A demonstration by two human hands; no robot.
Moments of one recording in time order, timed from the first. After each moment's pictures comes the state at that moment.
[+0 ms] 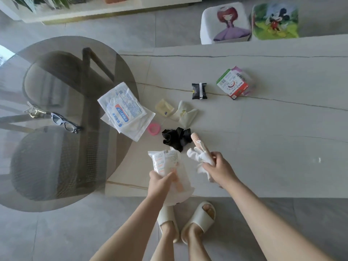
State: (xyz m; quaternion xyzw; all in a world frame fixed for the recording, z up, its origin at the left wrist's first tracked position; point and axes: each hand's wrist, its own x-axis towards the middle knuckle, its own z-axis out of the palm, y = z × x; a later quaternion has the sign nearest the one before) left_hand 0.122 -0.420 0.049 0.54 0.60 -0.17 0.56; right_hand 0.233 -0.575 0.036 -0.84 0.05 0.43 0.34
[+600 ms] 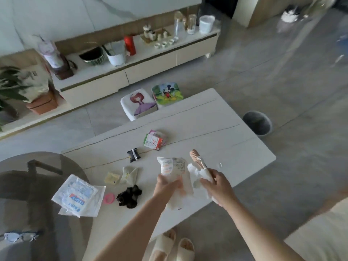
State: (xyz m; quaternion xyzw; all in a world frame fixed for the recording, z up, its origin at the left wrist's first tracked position) left_hand 0.243 -0.572 0.251 0.67 0.32 -0.29 0.61; right_hand 0.227 -0.754 0.279 -0.84 0.17 0.19 0.47
